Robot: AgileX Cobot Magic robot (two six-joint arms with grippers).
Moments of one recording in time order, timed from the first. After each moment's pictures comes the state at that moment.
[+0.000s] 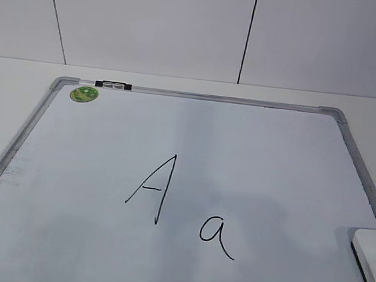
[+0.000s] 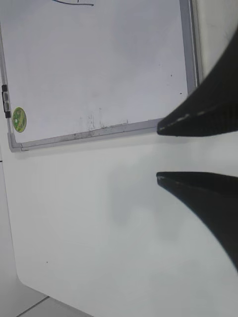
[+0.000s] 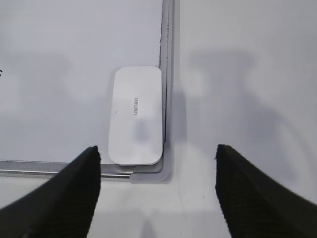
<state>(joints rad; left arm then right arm) -0.03 0.01 -0.51 -0.04 1.10 0.09 0.01 0.18 -0.53 -0.01 1.14 -0.05</state>
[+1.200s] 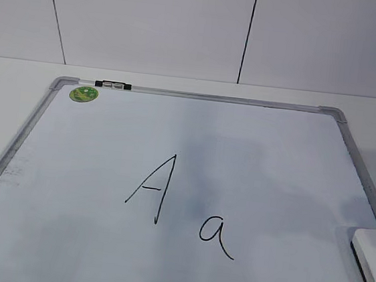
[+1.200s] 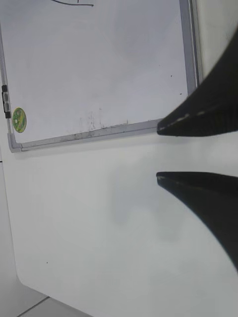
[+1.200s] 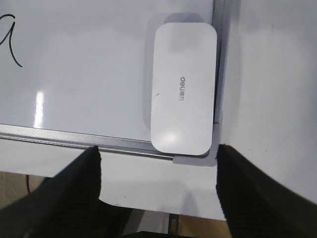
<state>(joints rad) -0.03 0.01 -0.51 -0.04 1.10 0.09 0.07 0.87 -0.78 0.11 1.18 -0.05</state>
